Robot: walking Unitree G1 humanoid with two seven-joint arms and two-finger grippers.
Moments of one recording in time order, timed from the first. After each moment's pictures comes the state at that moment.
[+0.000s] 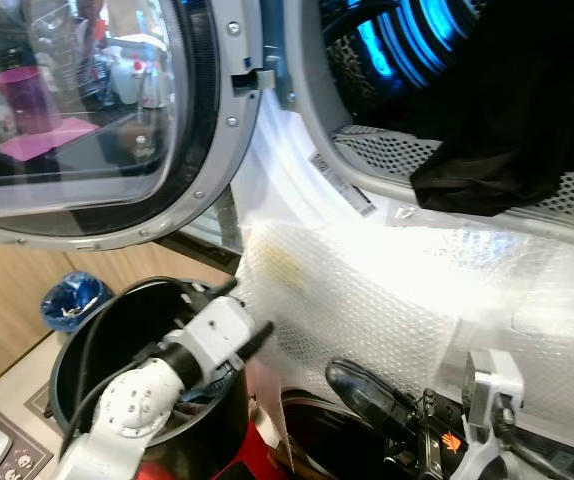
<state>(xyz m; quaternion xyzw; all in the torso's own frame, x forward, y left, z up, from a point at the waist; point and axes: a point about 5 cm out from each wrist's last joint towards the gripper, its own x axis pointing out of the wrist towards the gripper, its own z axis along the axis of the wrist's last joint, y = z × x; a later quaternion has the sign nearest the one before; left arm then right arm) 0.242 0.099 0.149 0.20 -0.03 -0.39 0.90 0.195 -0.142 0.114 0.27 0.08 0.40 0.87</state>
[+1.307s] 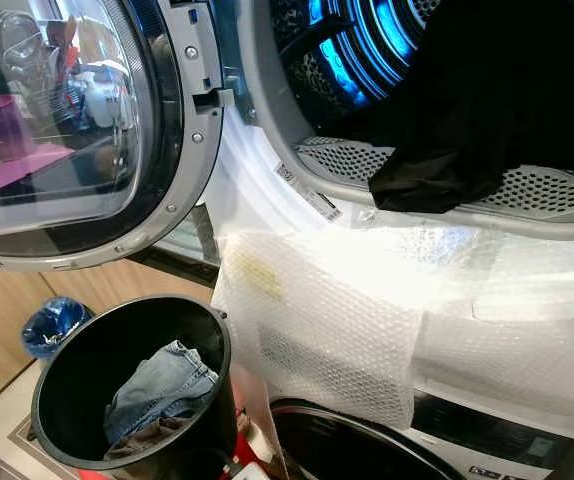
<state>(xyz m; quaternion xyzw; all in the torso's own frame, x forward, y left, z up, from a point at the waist) 0.192 0.106 -0.077 0.14 0.46 -0.35 0.80 0.136 -0.237 -0.093 0.14 0.45 -0.32 0.82</state>
